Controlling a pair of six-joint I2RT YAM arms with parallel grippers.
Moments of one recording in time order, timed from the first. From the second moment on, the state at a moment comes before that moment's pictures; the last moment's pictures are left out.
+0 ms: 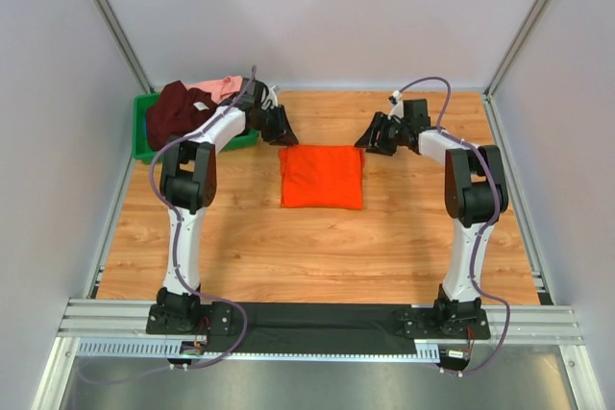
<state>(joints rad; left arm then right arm) -0.26 2.29 1.87 -0.53 0.57 -0.47 0.11 2.09 1.42 -0.10 -0.59 0.46</state>
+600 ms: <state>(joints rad) -0.26 2.39 1.97 -0.56 0.54 -0.46 0.11 2.16 1.41 -0.07 -0.58 0.48</state>
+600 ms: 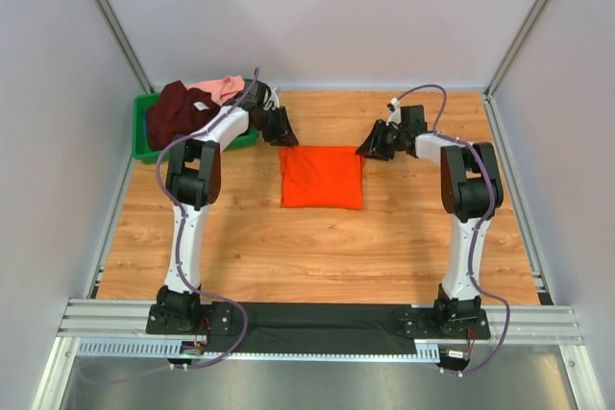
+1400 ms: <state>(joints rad) -0.25 2.09 1.96 -0.71 0.55 -0.44 0.12 2.04 1.44 -0.20 -0.57 0.45</state>
